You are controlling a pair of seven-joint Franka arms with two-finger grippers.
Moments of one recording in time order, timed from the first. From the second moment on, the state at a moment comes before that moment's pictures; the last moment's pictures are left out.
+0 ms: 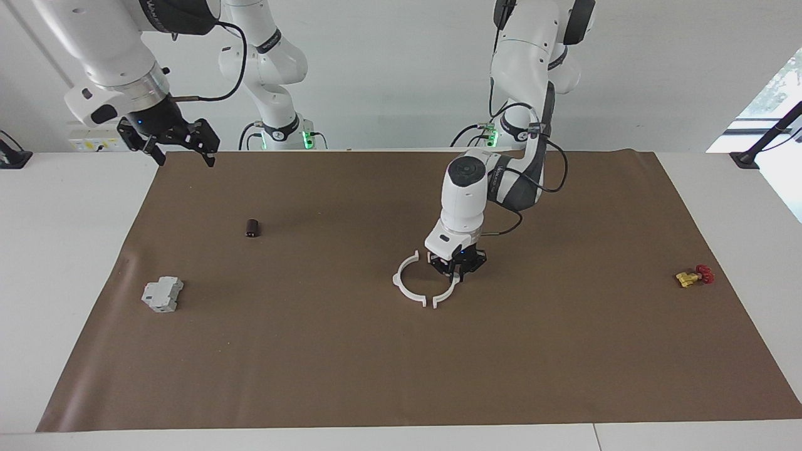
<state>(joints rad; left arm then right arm) -0.67 0.44 0.10 -1.82 0.09 2.36 -0.57 -0.04 -0.02 0.00 -1.57 -0.02 1.47 0.01</state>
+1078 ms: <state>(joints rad) -0.70 0.44 0.10 -1.83 0.07 2.36 -0.63 -0.03 -0.02 0.01 -1.57 -0.02 1.47 0.01</state>
